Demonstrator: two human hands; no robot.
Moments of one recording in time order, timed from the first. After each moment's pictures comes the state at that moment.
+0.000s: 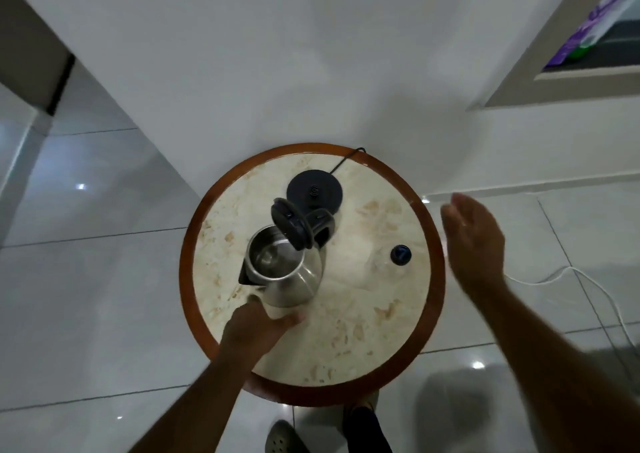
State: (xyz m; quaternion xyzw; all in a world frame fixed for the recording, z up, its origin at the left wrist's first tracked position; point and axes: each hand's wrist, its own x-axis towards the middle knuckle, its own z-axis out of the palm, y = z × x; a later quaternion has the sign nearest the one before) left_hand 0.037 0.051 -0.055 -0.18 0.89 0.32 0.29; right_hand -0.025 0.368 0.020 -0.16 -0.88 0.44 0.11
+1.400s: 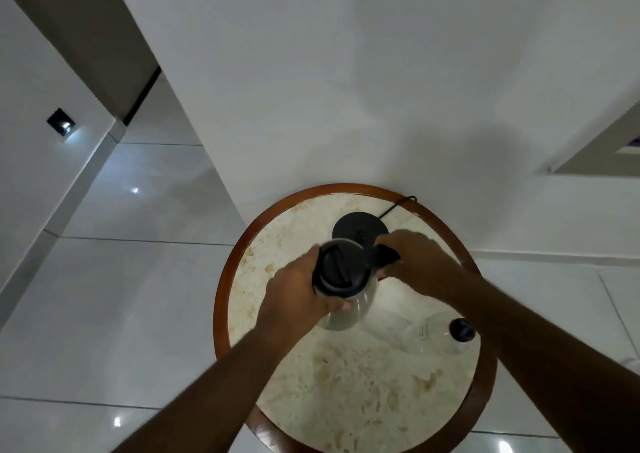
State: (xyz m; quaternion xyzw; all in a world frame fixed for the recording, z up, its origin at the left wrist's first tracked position) left_hand -0.056 0.045 0.002 -0.04 0.91 0.40 0.09; right_hand -0.137 0.256 0.021 0.21 -0.93 0.20 -0.21
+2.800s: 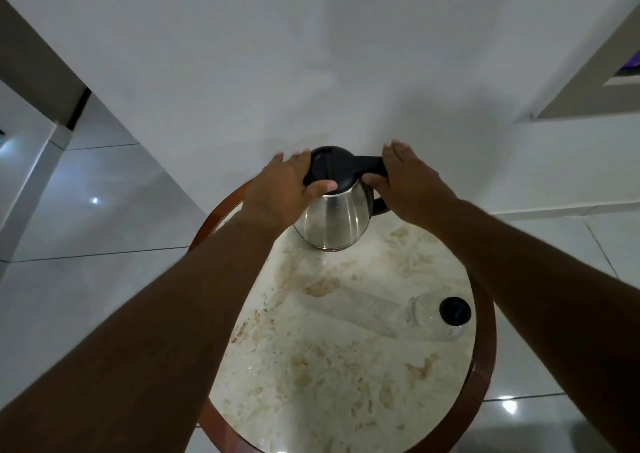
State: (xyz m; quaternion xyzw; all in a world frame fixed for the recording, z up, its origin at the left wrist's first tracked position) left_hand -0.199 0.076 -0.010 0.08 0.98 0.18 0.06; right_hand -0.204 0.289 -0.017 0.07 -0.98 0.18 -0.07
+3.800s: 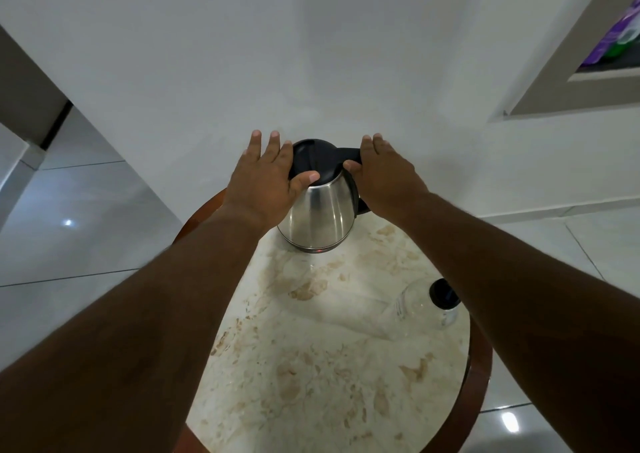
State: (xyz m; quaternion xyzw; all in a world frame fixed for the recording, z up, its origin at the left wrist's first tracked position) left_hand -0.197 0.075 -0.029 0.12 0.99 0.07 -0.01; right_hand -0.197 0.274 -0.025 0.03 -0.99 0.15 -0.04
